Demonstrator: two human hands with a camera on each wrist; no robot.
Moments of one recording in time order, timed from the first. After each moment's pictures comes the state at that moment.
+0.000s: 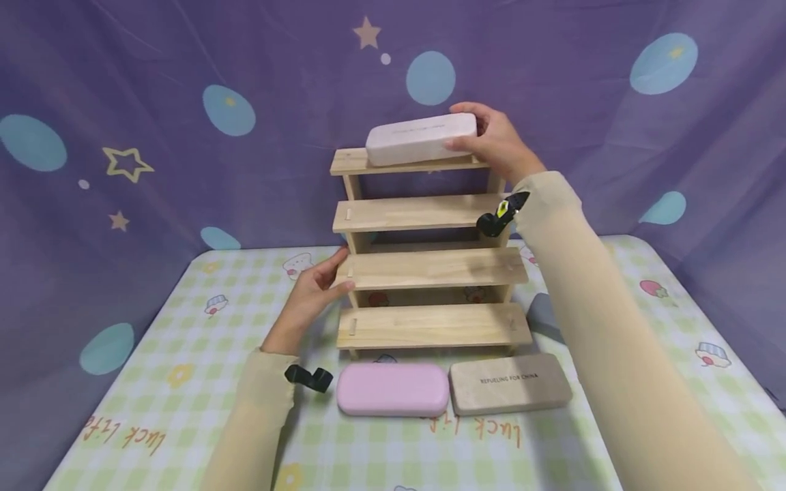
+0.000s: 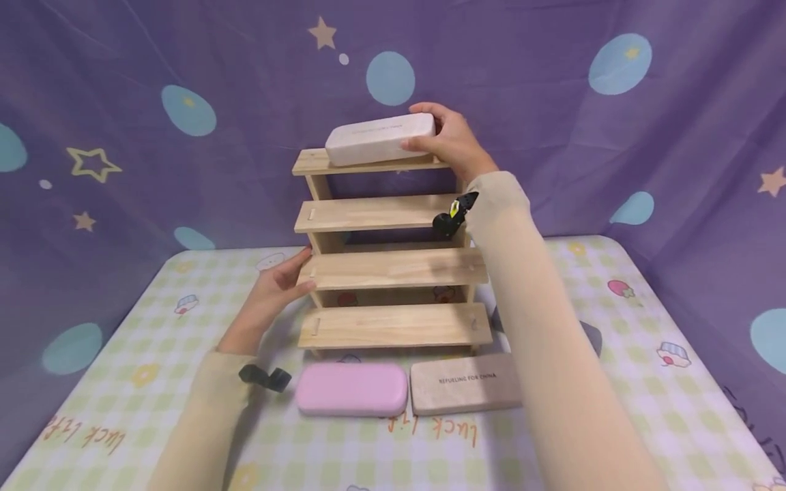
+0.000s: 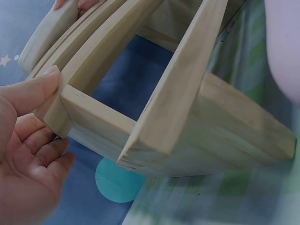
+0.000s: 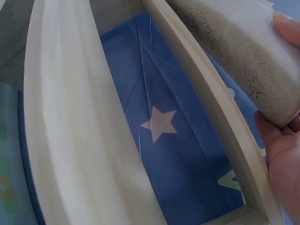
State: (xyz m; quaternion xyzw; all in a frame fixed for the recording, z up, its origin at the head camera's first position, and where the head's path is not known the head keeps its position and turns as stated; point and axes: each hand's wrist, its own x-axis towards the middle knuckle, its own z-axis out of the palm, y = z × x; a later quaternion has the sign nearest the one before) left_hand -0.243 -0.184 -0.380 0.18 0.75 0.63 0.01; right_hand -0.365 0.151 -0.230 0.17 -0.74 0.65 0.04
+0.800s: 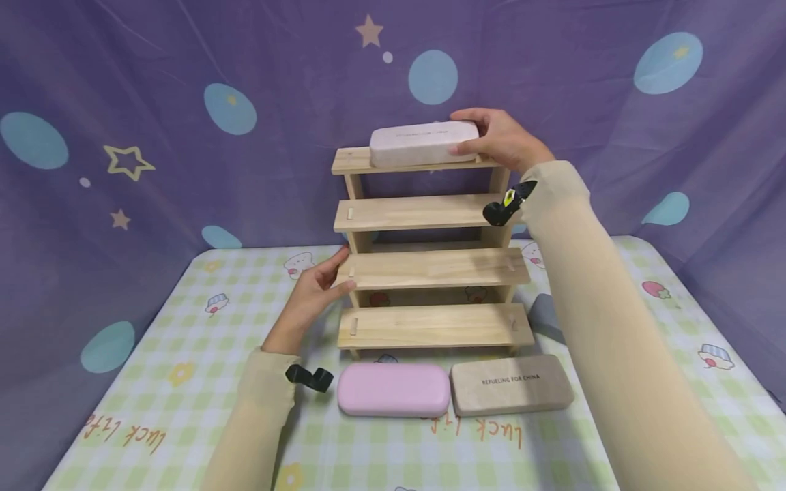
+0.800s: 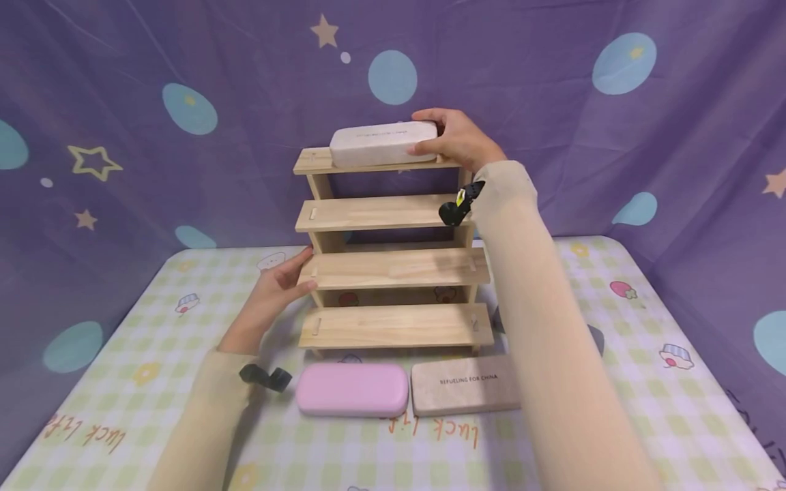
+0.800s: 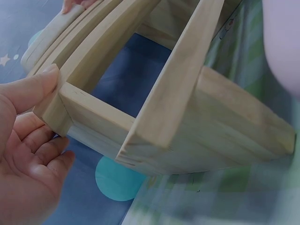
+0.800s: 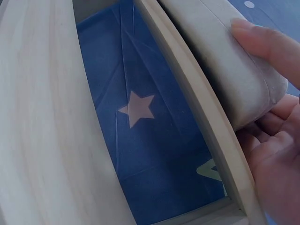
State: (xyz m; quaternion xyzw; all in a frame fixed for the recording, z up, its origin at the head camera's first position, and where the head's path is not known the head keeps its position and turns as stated) left_hand -0.240 -0.182 -0.378 0.17 0.76 0.63 0.02; right_hand -0.372 0.165 -0.221 0.16 -0.83 0.53 -0.05
